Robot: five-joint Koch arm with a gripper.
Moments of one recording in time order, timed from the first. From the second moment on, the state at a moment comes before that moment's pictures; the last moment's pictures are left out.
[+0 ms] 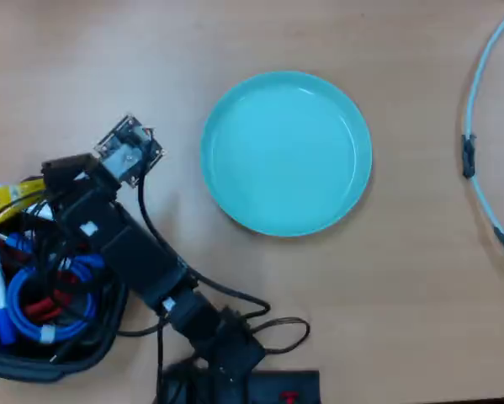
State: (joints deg) arm 46.8 74.2 22.9 100.2 28.0
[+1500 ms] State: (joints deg) arm 34.3 96.7 67.8 78.9 31.7
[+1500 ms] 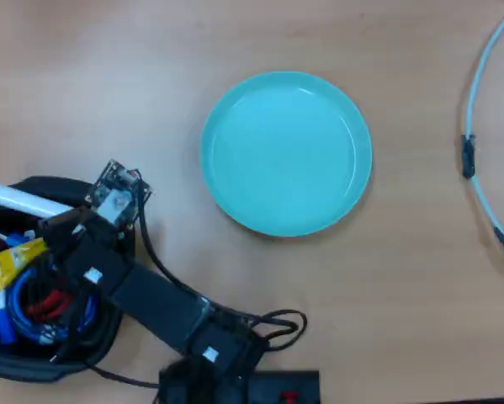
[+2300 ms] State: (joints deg) arm 17.9 100.6 104.0 38.0 31.7
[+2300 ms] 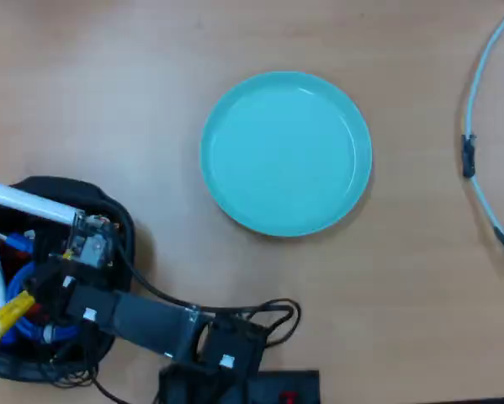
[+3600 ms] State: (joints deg) arm 16.4 97.2 114.5 24.7 31.7
